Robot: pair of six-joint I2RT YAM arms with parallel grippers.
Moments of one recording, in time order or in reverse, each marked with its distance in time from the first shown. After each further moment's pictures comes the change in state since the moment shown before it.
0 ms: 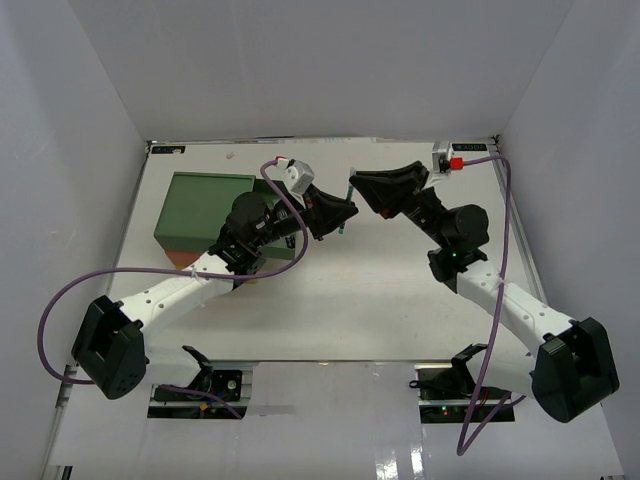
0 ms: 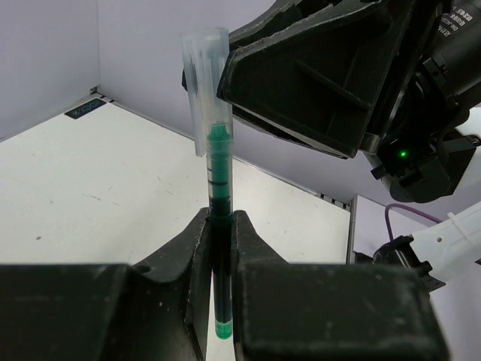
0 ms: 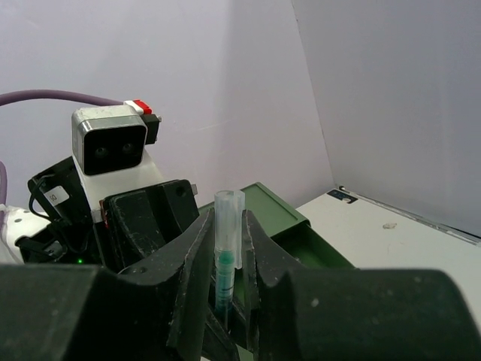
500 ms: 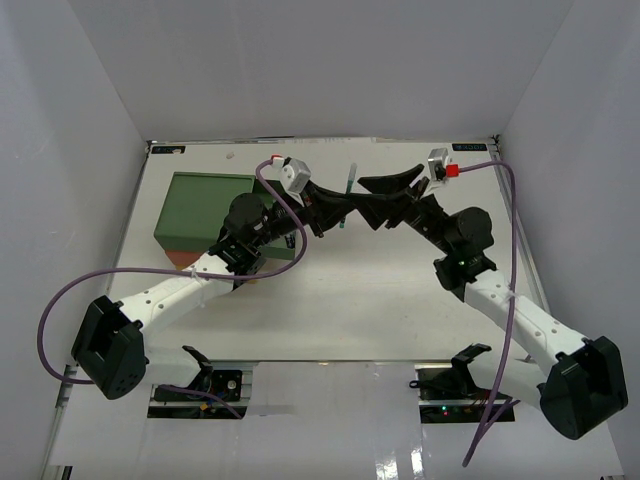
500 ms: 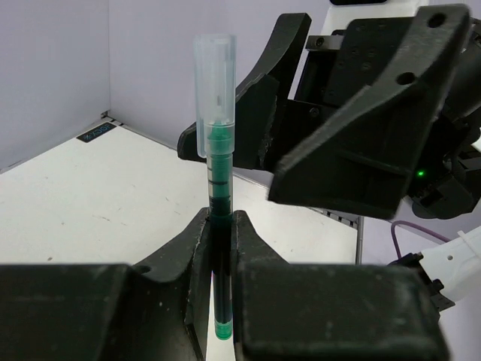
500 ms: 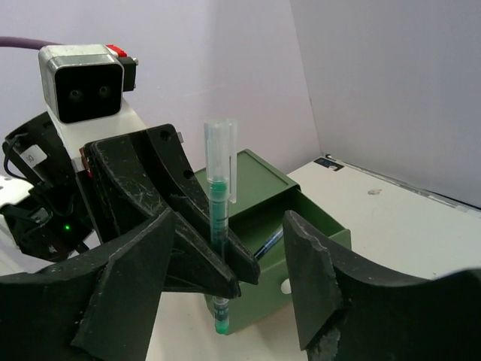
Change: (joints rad) left arm -0.004 -0.001 0.000 0.056 -0.031 0.007; right arm 0.003 -0.087 -0.021 -0.175 -0.008 -0.085
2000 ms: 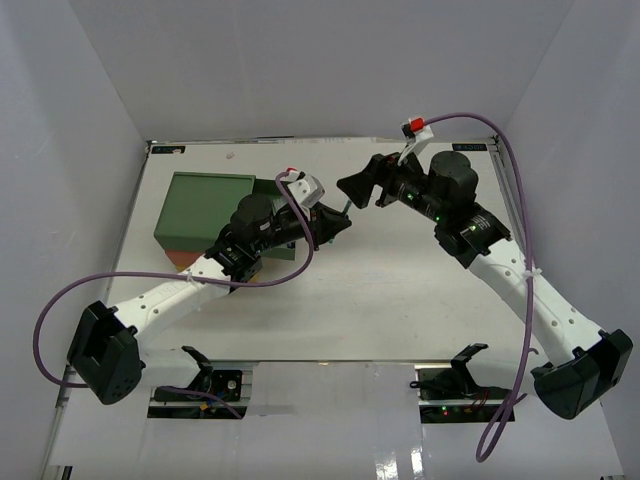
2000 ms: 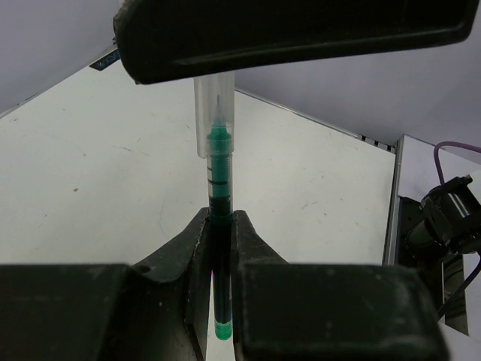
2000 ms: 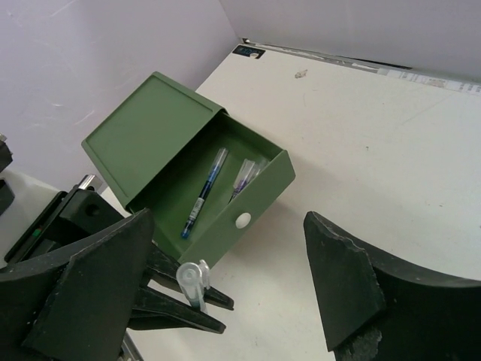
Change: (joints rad) left arm -0.003 -0.035 -0.013 -0.264 0.019 0.199; right arm 0.062 0.093 0.476 -0.926 0.219 -0.166
